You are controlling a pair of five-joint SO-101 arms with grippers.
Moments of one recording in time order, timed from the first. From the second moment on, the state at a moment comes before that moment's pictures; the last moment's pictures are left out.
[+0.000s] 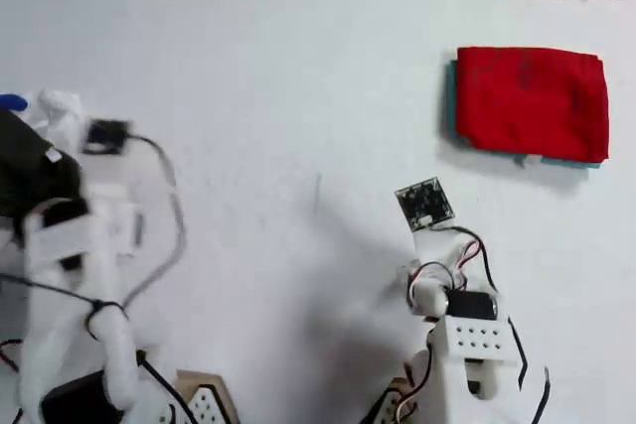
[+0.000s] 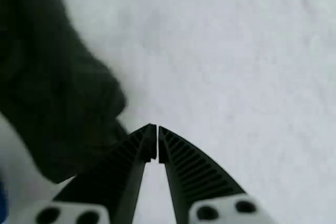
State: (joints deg) left arm -32.5 -26.4 49.0 57.6 -19.6; right arm 0.1 -61.1 87.0 43.6 25.4
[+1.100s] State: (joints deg) left arm -47.9 35.8 -26.5 79.6 -26.9; right arm 0.0 -61.1 87.0 43.6 25.4
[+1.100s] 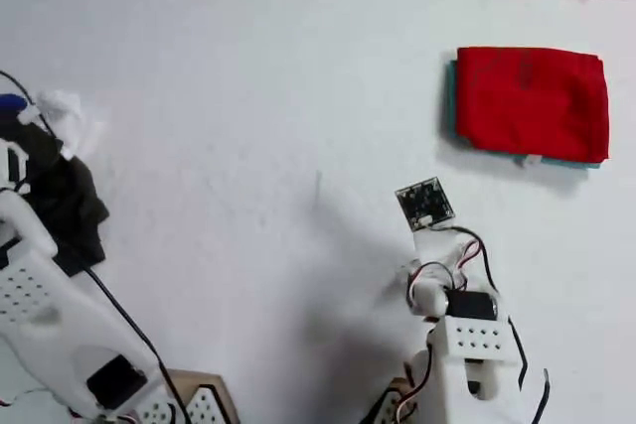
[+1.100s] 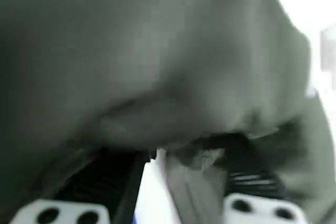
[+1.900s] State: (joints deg) left arm -21.1 -0.7 -42.1 101.4 -23.3; right arm 0.0 -61.1 87.0 43.6 25.4
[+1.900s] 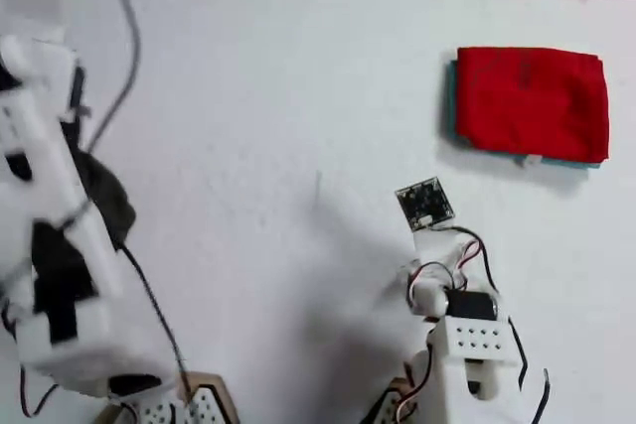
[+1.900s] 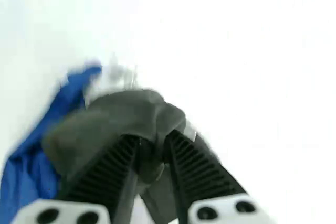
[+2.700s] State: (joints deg) left arm 0.4 -25.8 -34.4 101.4 -12.8; right arm 0.0 -61.1 87.0 43.6 25.4
